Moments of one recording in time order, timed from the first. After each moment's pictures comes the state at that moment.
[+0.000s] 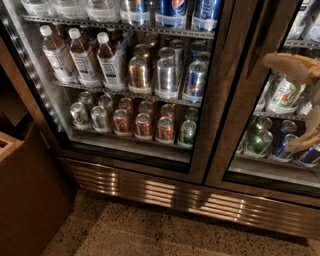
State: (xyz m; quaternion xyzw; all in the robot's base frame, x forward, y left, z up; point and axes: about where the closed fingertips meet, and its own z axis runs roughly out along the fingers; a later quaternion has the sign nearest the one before) arm 0.436 -0.200 0.981 -0.59 0.49 0.34 0.55
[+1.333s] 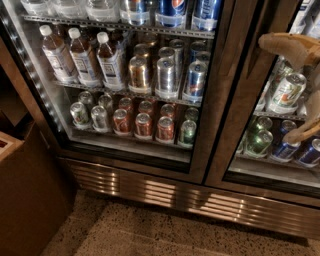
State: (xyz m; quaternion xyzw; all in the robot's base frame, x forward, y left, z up) arm 0.428 -0.179 1.014 -0.62 0.47 0.31 0.54
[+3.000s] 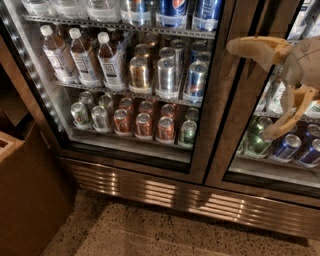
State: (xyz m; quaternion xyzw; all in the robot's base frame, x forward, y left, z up) arm 0.430 -0.139 1.010 -0.64 0.47 0.36 0.49
